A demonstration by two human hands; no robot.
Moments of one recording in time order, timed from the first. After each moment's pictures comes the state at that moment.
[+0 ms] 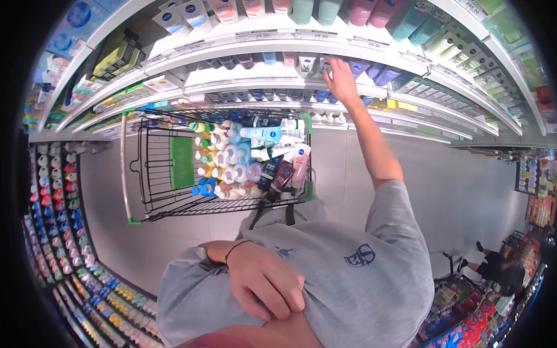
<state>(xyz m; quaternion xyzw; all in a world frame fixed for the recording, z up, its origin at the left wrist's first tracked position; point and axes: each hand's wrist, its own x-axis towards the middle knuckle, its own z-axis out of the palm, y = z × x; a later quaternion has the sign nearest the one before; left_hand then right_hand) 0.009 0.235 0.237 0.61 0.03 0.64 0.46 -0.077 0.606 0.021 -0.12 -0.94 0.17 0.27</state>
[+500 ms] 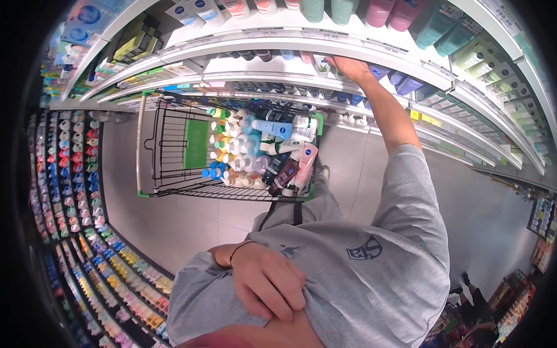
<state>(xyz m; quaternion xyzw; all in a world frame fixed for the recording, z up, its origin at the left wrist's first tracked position) 0.040 0.301 0.242 0.59 0.14 0.68 0.41 -0.149 0.673 0.001 0.02 -0.99 0.03 0.11</state>
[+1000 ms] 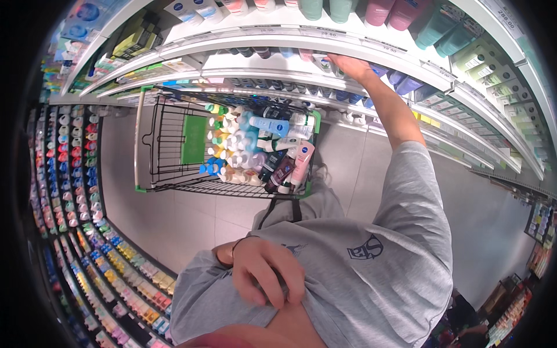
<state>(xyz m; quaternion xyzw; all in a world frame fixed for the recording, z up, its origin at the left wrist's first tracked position) 0.044 0.310 0.230 0.50 0.10 0.73 0.46 -0.147 0.685 -0.003 0.10 -0.98 -0.02 0.14</state>
